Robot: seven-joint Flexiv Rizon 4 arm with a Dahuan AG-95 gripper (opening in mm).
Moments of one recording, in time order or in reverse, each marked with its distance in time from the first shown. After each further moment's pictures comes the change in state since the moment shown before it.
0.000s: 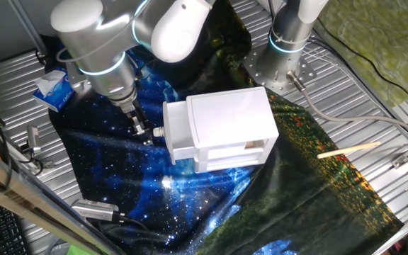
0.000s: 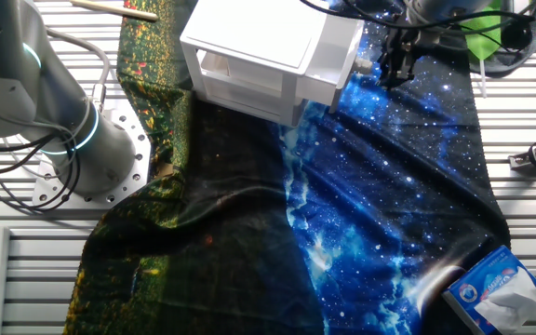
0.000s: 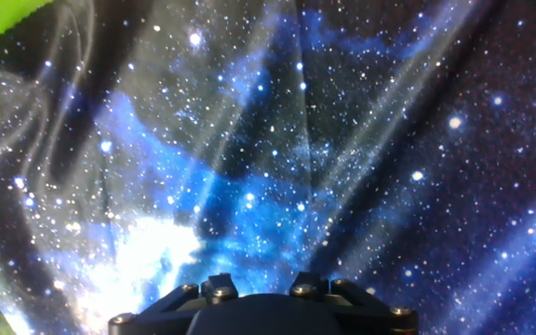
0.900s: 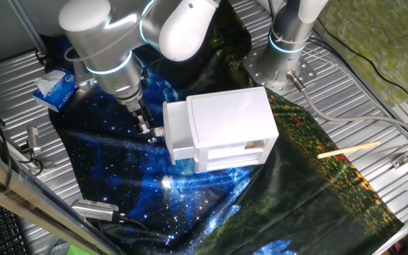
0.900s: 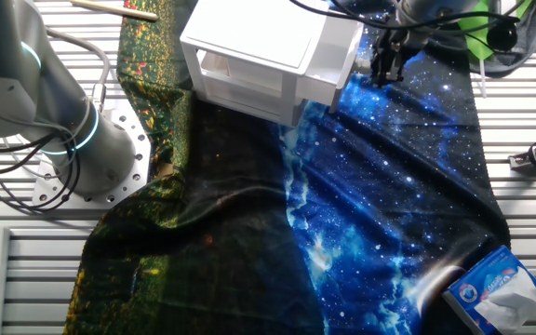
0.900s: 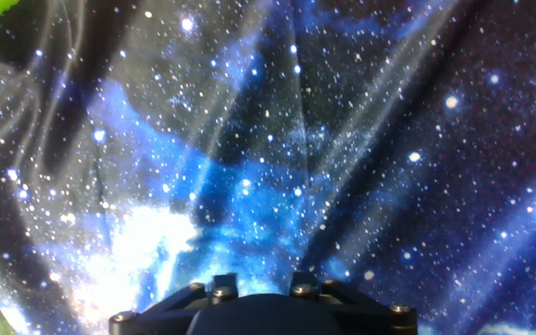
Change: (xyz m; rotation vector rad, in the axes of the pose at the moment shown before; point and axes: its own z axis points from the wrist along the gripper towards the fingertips) arm 0.013 0.001 0.003 0.006 0.000 0.023
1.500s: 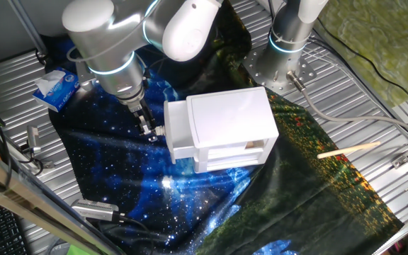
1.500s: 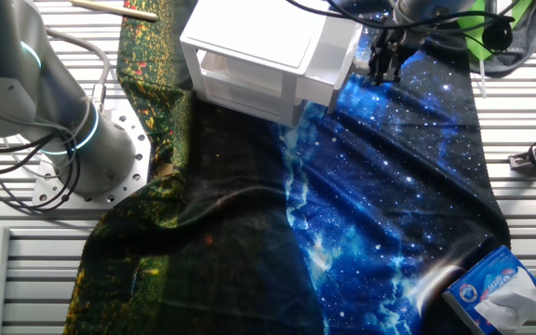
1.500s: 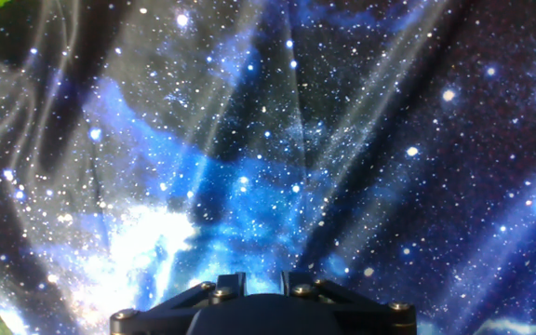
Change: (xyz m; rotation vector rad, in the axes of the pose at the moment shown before) arm 0.000 0.001 0.001 0.009 0.002 0.025
